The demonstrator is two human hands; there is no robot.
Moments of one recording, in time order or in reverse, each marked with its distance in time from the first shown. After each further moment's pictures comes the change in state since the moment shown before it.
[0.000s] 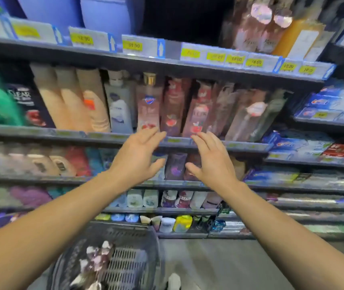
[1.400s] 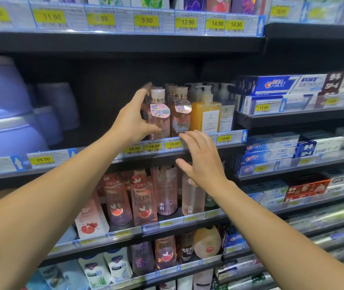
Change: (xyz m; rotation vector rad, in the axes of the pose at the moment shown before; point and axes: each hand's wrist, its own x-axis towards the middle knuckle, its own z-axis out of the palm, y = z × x) left_hand 0.298 0.110 -0.089 -0.471 0.183 -0.023; right_hand 0.117 0.152 -0.114 0.007 0.478 0.059
